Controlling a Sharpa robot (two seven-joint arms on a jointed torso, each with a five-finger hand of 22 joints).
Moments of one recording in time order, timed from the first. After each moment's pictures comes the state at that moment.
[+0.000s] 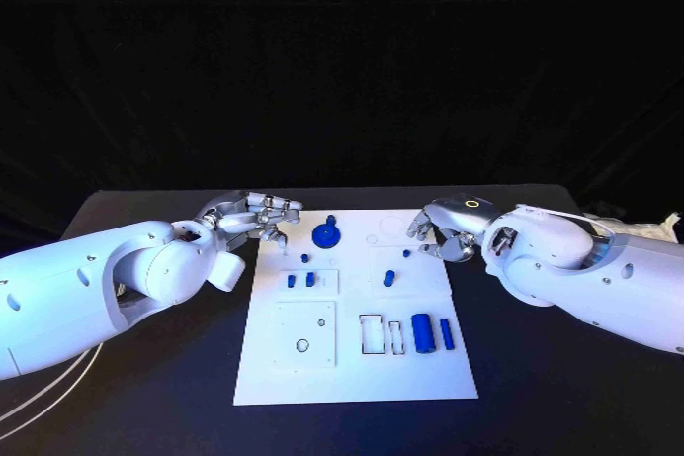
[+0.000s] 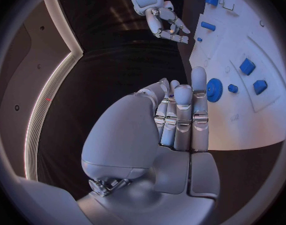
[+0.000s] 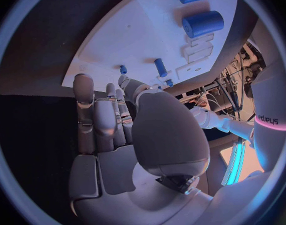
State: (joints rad) left arm 1.23 -0.92 -0.02 1.54 -0.10 -0.20 0.12; left_hand 1.48 -0.09 0.39 0.09 0.05 1.02 0.17 0.15 0.10 1.10 0.09 0.34 0.15 1.24 0.01 0.99 0.83 0.16 1.20 0.11 0.52 0.89; right arm 1.25 -0.89 -0.07 1.56 -1.71 -0.24 -0.14; right_hand 1.41 -0.13 0.45 0.06 0.08 1.04 0.12 0.08 0.15 1.07 0.07 0.16 0.10 1.47 0.00 1.15 1.14 0.17 1.18 0.09 1.01 0.62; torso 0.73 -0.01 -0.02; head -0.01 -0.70
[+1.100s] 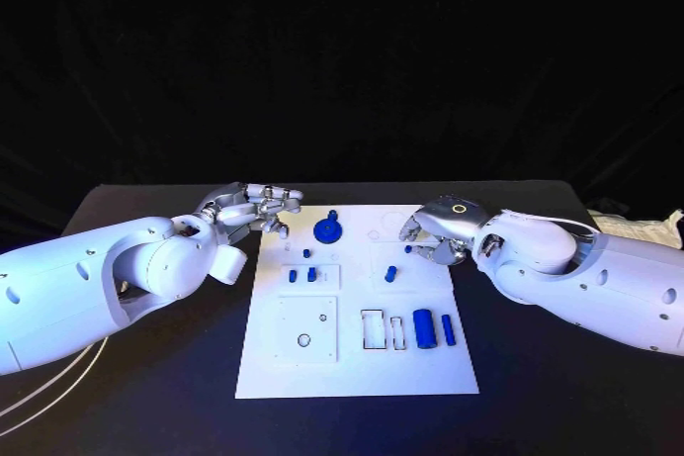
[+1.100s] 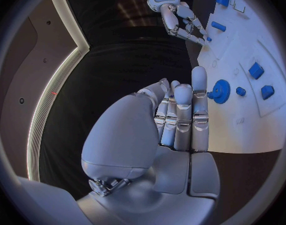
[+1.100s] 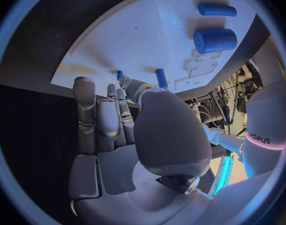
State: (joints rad) left arm 1.23 -0.93 -0.02 1.55 -0.06 -0.20 0.18; left_hand 1.47 -0.10 0.39 0.08 0.05 1.01 0.18 0.15 0.10 1.08 0.10 0.35 0.16 1.24 0.02 0.98 0.81 0.16 1.21 0.11 0.52 0.89; right arm 1.22 -0.83 -0.08 1.49 -1.84 -0.27 -0.06; right_hand 1.39 -0.15 0.51 0.09 0.06 1.06 0.10 0.07 0.15 1.08 0.05 0.15 0.07 1.47 -0.03 1.18 1.16 0.17 1.23 0.06 1.03 0.67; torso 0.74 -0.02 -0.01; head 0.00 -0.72
